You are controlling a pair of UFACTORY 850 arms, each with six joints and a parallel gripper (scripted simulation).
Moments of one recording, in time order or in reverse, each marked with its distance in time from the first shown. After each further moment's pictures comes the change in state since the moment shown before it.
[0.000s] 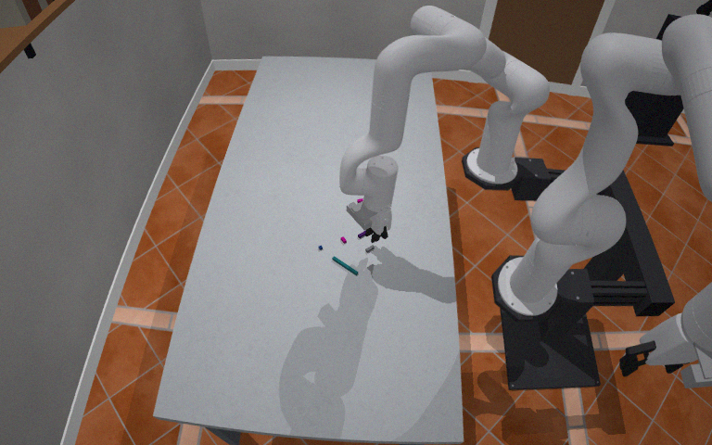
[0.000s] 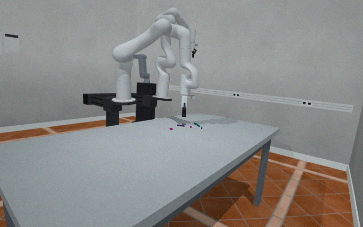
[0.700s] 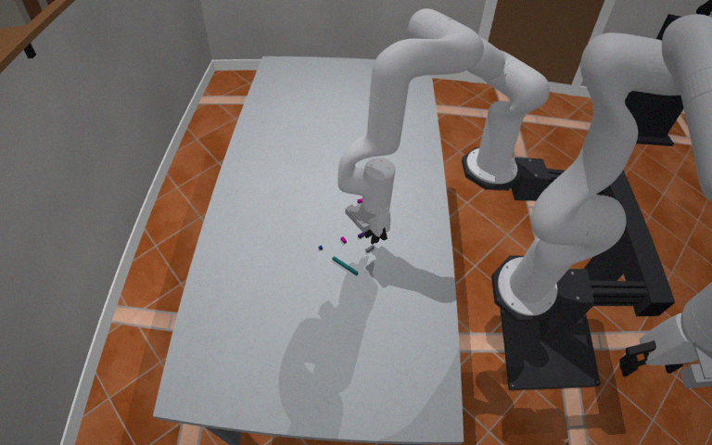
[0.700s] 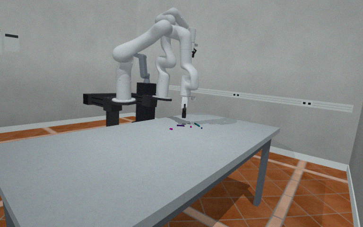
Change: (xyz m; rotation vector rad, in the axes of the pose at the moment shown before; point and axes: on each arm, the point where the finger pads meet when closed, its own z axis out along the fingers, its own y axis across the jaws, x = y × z) left arm 0.000 0.000 0.000 0.000 0.000 0.000; right arm 0.000 0.000 0.008 0.008 -0.021 -0.001
